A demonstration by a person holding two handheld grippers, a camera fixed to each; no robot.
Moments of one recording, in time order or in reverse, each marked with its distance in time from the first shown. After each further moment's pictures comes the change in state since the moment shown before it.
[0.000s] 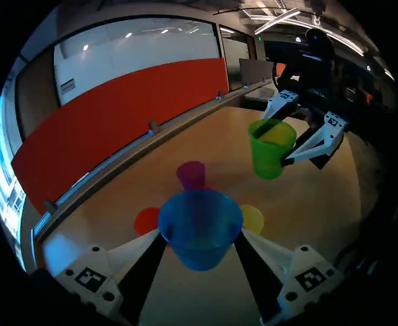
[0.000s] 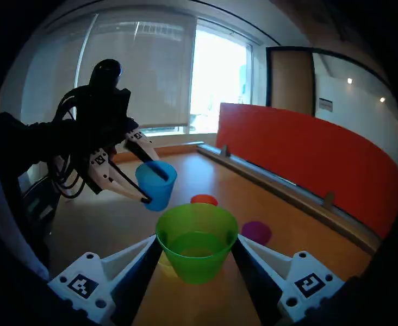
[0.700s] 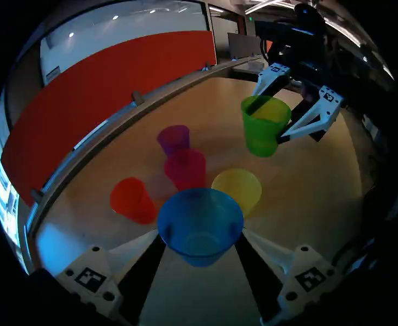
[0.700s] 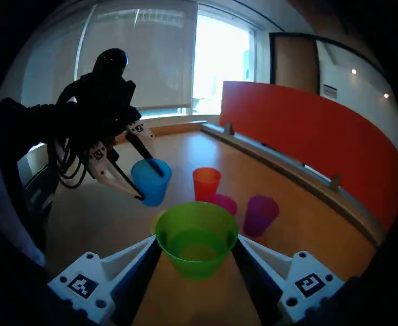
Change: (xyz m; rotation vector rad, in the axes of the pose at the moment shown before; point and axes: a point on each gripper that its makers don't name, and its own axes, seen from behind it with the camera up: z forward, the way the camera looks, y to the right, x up) left arm -0.057 0.019 0.031 -0.075 -0.154 0.031; right arm -0.051 0.002 0.008 0.021 -0.108 0.006
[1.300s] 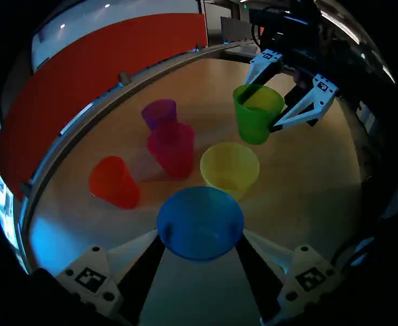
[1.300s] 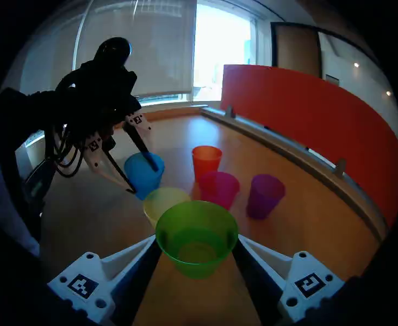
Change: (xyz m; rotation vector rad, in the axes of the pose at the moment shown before) left arm -0.035 0.015 0.019 -0.068 -0.101 0.007; right arm -0.044 0.005 0.012 0.011 -0.082 0.005
